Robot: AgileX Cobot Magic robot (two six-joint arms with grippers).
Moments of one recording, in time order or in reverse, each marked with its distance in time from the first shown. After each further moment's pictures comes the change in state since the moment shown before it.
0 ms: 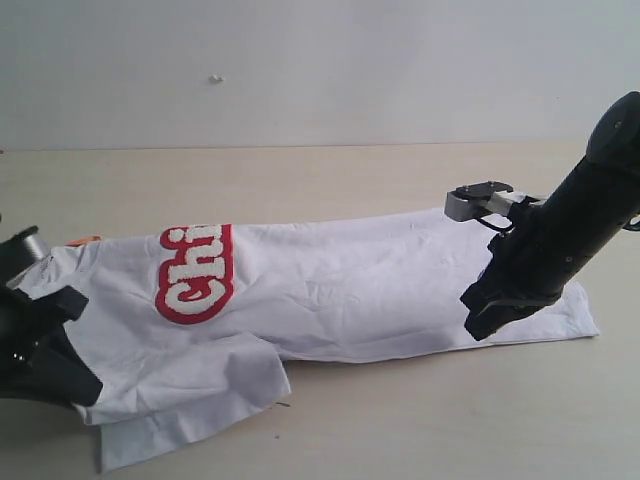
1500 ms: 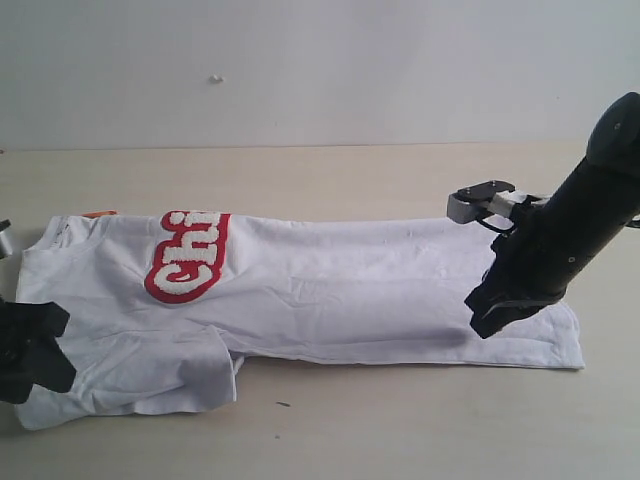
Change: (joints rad) left arm -0.006 -0.072 0.036 0.210 -0.237 -0.120; right arm 0.000 0.000 0.000 -0.041 -0.030 0.006
